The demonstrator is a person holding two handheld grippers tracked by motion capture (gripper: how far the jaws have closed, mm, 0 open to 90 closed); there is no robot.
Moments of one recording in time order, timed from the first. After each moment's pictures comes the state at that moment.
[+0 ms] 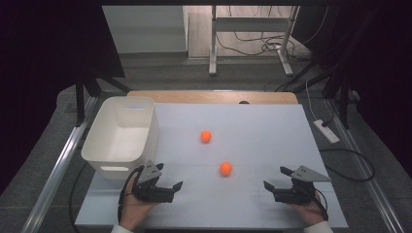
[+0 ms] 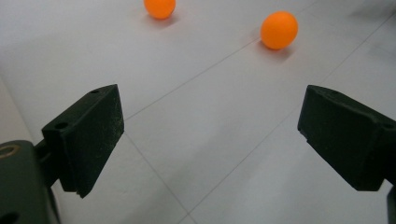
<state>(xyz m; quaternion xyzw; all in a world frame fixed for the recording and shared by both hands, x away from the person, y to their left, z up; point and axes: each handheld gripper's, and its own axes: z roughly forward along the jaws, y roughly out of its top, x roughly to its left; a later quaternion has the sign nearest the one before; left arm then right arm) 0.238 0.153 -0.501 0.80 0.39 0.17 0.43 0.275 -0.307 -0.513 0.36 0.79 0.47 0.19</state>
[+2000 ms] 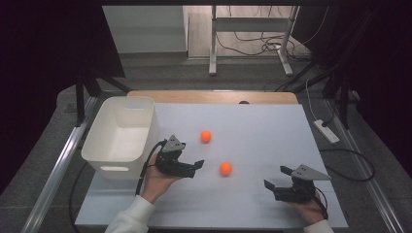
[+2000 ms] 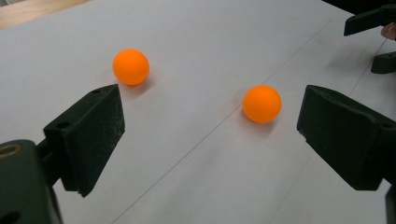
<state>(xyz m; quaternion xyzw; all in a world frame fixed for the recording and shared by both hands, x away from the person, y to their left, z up) 0.303 0.104 -0.465 0.80 0.37 0.13 0.45 0.278 -0.309 -0.514 0.37 0.78 0.47 0.19</state>
